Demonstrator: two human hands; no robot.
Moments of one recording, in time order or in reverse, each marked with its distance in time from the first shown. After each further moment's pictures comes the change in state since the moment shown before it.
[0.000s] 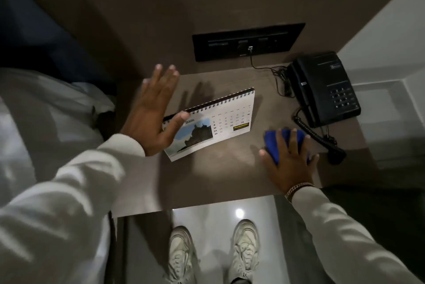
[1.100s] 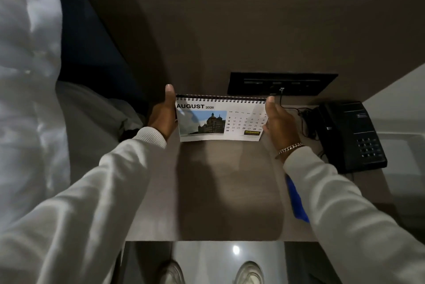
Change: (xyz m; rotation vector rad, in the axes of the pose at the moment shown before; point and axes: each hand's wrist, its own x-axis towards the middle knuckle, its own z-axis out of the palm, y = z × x) left_hand 0.046 -0.055 -0.014 -1.016 0.199 -0.962; right_hand 0.096 -0.151 -0.077 1.025 0.002 -0.136
